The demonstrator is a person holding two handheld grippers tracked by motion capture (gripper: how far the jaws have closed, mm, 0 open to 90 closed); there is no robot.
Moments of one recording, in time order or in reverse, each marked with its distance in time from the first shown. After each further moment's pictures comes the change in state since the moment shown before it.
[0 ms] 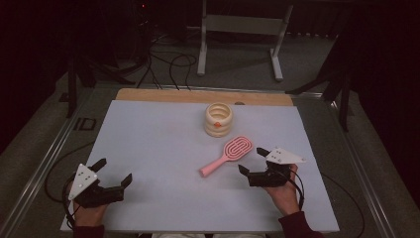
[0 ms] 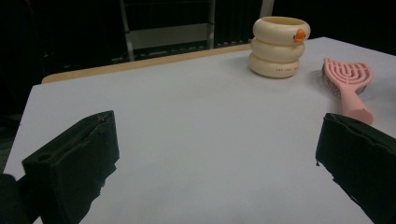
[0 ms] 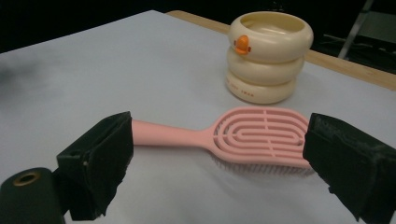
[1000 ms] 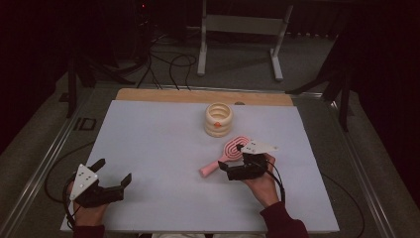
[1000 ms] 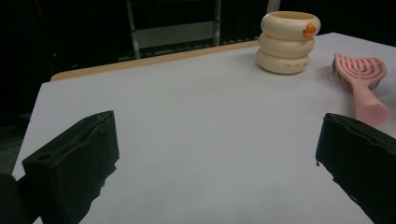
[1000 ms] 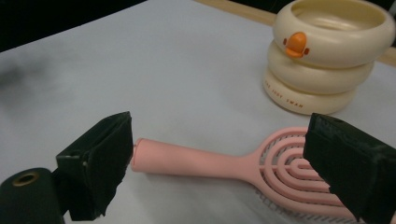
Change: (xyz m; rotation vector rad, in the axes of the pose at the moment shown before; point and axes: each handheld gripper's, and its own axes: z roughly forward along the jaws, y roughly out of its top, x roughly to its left) left arm 0.002 -0.004 0.002 0.008 0.022 0.011; right arm 0.022 0.020 0.054 0.088 0.065 0.022
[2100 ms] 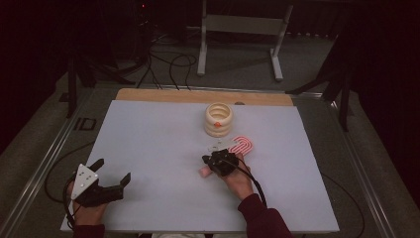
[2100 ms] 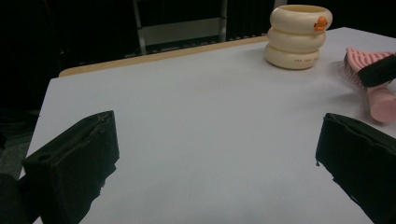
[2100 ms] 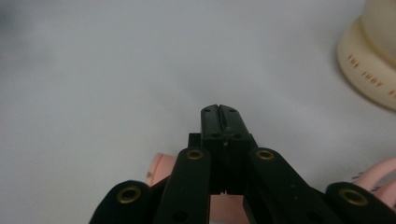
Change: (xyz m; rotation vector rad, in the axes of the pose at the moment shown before) left arm 0.003 -0.003 0.002 0.013 0.027 0.007; right arm 0.029 0.002 0.080 0.215 0.012 -0.056
